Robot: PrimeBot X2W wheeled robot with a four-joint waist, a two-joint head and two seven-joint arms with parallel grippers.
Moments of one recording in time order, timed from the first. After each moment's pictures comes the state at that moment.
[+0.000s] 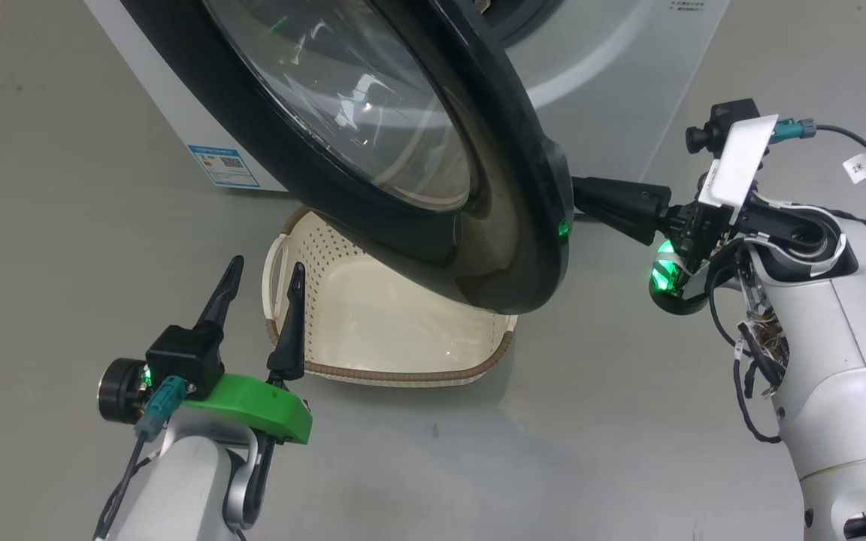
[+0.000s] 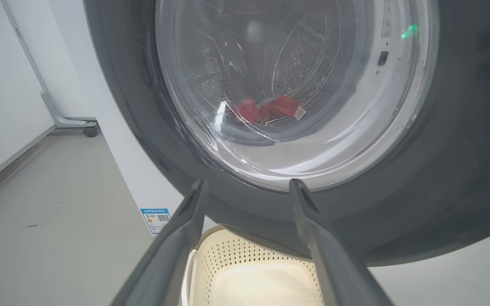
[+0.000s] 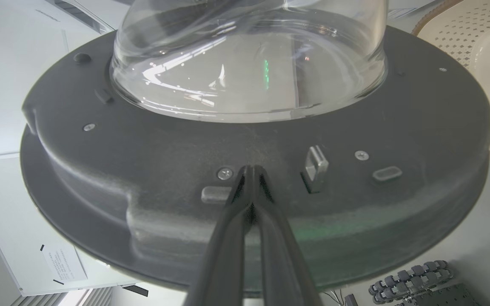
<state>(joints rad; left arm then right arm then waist) -0.29 0.03 -0.30 0.31 -0.35 0.02 -0.25 -0.73 -0.09 0.12 0.57 1.65 0.12 1.05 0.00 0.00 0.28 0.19</state>
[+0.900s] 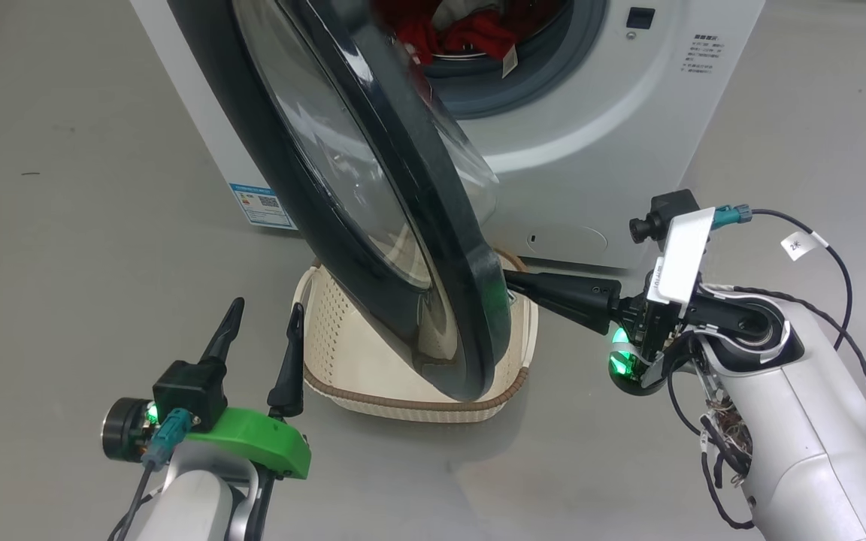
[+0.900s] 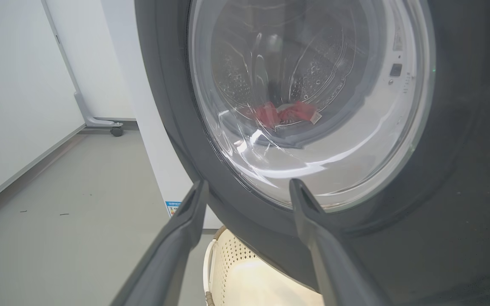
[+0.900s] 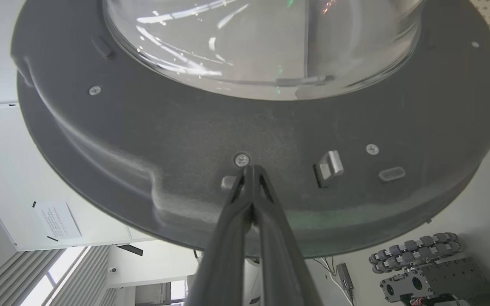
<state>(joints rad) -0.22 0.03 -0.29 0.33 -0.35 0.03 -0.25 -0.52 -0.07 0.24 0.42 1.70 0.12 1.02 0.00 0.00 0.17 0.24</state>
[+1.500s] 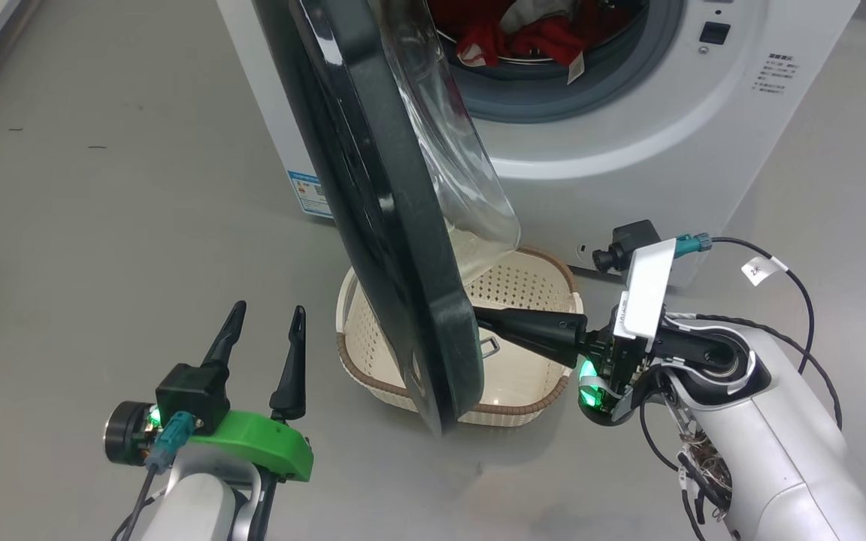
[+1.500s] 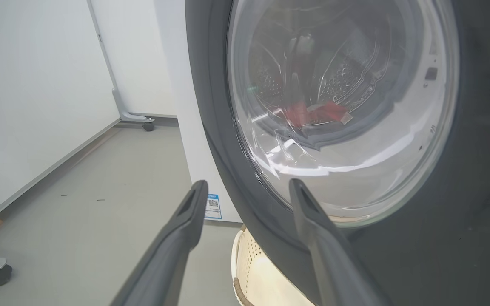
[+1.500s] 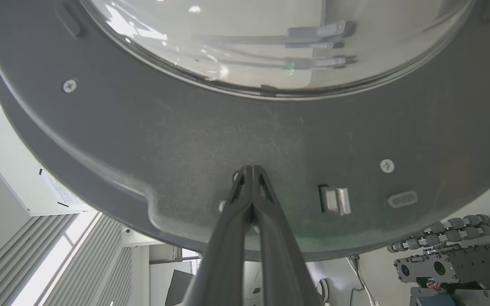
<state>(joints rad) -0.22 0.03 -0.31 0.32 -0.35 0.04 -0.25 -0.46 -0.07 0.35 0.35 1.78 0.12 0.96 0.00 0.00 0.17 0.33</state>
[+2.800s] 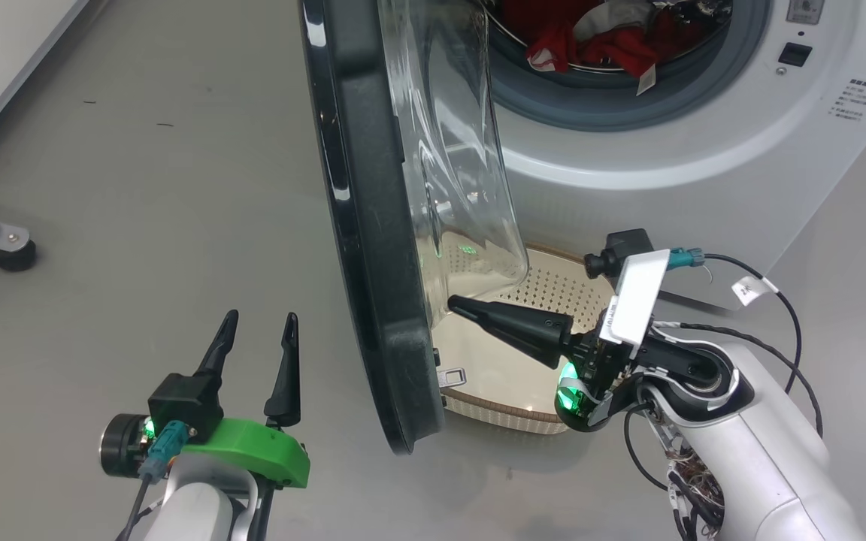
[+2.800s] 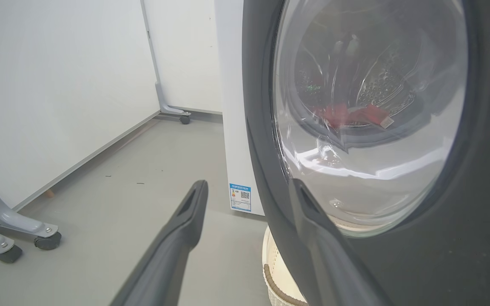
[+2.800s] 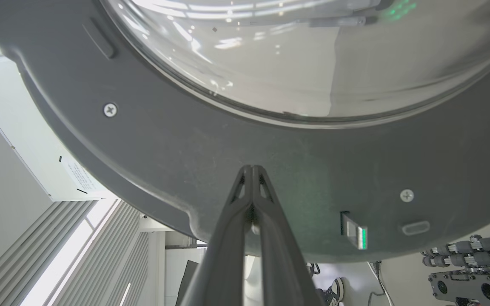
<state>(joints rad) -0.19 0.03 -0.30 0.31 -0.37 0.07 -0.25 -0.43 -0.06 0.43 0.29 1.86 0.12 0.82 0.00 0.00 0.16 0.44</state>
